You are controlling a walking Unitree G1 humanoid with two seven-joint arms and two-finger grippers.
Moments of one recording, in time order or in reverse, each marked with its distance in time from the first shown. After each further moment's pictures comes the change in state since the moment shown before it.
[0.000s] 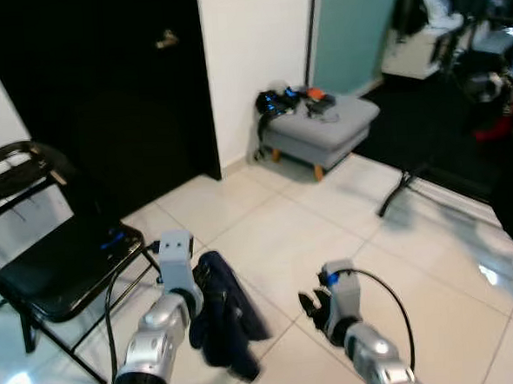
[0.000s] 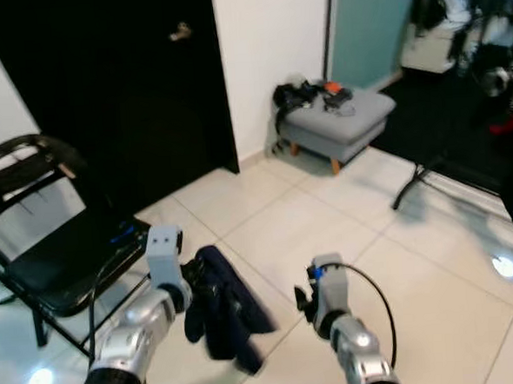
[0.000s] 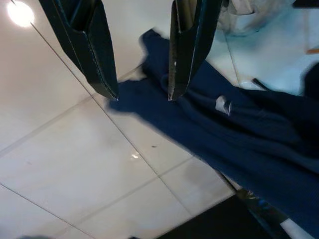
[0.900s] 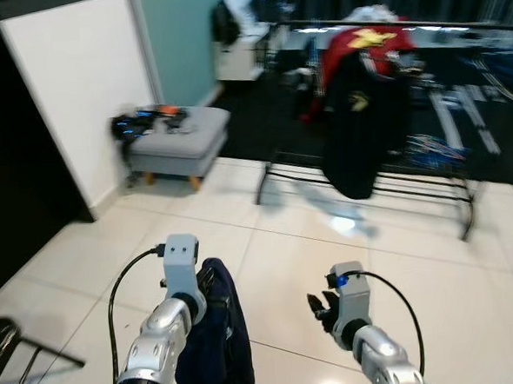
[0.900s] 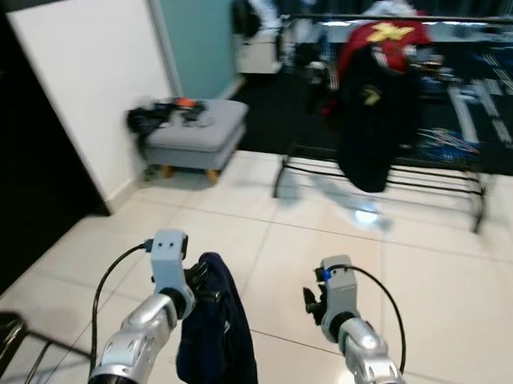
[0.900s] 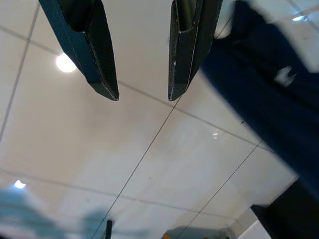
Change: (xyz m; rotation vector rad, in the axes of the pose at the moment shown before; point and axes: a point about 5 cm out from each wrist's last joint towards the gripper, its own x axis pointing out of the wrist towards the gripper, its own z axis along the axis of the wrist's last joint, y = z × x) left arm -0.005 -0.004 -0.004 0.035 0.004 -0.043; right arm -0.007 -0.008 -0.009 0.006 0.017 -0.032
